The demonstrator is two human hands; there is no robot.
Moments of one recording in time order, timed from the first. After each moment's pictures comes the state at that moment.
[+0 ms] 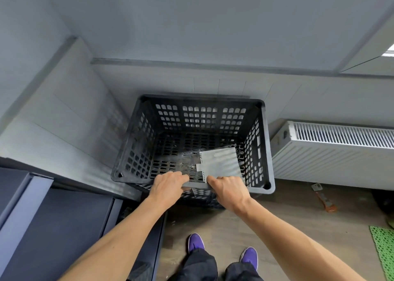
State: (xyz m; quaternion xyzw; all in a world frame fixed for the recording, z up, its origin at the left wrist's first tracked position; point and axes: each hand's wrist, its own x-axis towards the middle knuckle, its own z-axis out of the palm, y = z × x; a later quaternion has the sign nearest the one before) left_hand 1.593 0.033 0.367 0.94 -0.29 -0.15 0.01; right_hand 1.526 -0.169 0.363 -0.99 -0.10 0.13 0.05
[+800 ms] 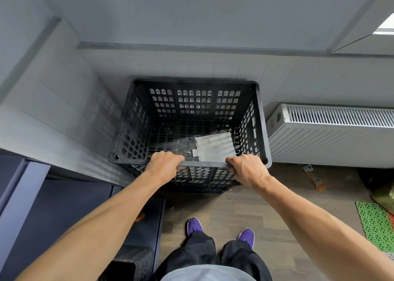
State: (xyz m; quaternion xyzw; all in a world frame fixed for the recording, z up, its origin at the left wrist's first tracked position) left_hand 1.615 0.037 0.379 0.92 -0.35 -0.16 -0.04; right_hand 1.512 -0.219 0.373 -0.99 -0.04 0.12 0.04
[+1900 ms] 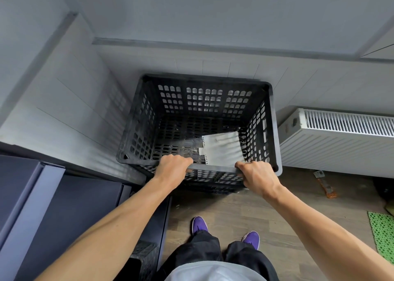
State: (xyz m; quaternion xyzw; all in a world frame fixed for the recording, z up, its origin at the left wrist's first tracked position) left_hand 1.616 0.047 0.371 0.94 -0.32 -0.15 -0.04; right_hand 1.521 -0.212 0.368 -0.99 -0.05 0.13 0.02
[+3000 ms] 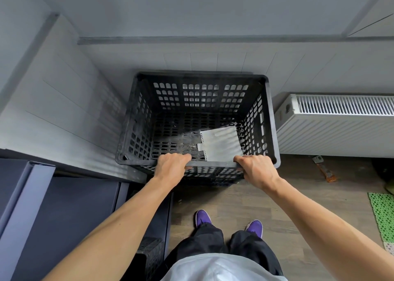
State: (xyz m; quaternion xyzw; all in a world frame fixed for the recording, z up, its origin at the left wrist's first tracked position) left_hand 1.597 0.034 0.368 0.94 -0.31 -0.16 -0.03; right_hand 1.498 -0.224 0.352 -0.99 -0.03 0.12 0.04
